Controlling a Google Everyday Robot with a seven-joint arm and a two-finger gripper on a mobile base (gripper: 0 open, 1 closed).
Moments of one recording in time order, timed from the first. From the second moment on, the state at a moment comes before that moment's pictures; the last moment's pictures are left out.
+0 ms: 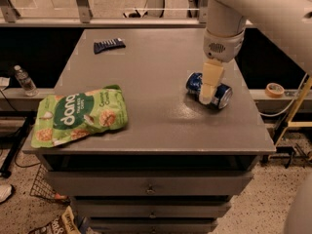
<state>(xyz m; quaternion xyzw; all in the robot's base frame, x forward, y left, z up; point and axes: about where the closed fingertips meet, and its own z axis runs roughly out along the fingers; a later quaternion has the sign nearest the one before) 0.582 -0.169 0.877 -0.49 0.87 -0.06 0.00</state>
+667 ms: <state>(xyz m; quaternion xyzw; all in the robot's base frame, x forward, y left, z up) 0.596 -0.154 0.848 -0.49 0.87 -0.06 -0.03</state>
